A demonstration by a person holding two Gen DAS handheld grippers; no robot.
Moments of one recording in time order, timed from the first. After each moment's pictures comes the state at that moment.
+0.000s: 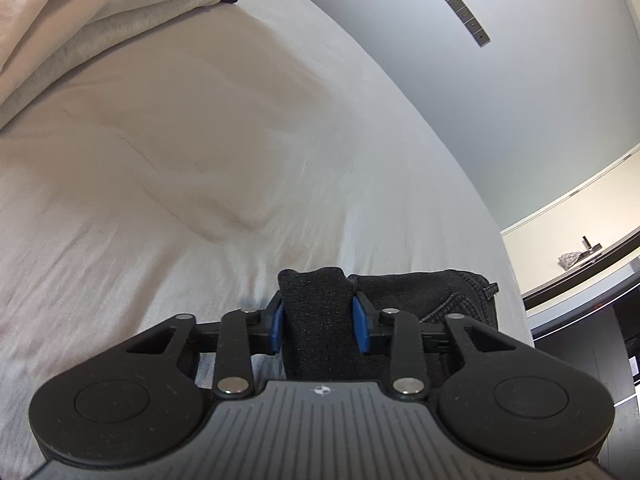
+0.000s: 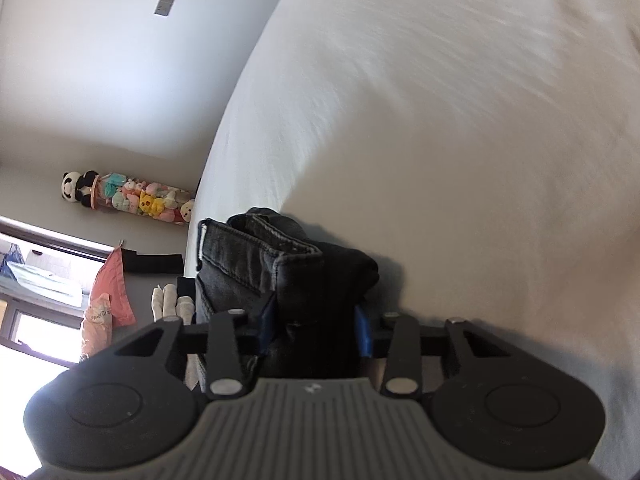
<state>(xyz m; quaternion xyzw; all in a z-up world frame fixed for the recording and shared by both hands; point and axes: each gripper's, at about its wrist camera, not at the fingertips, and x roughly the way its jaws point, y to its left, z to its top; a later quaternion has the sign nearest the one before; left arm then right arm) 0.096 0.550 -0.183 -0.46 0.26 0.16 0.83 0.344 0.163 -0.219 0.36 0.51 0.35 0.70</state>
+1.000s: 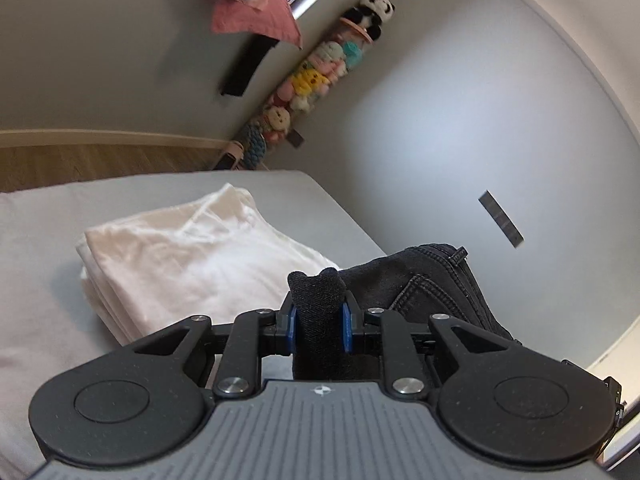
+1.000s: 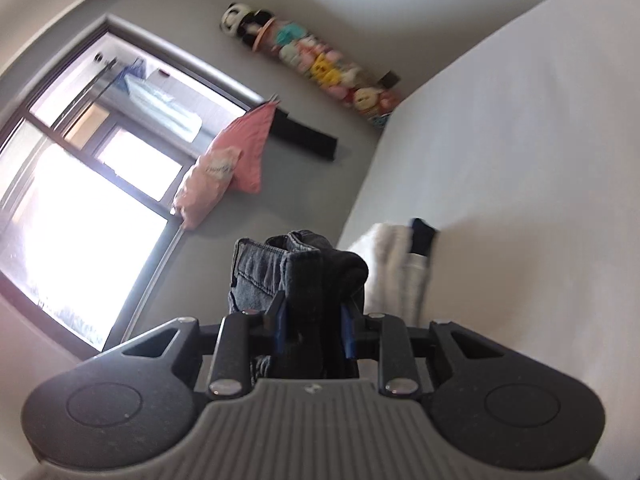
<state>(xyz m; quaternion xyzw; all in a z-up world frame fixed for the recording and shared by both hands) -0.102 0.694 -0.014 -0.42 0.03 0.37 0.83 0.334 0.553 -0.016 0.20 0.45 0.63 0.60</state>
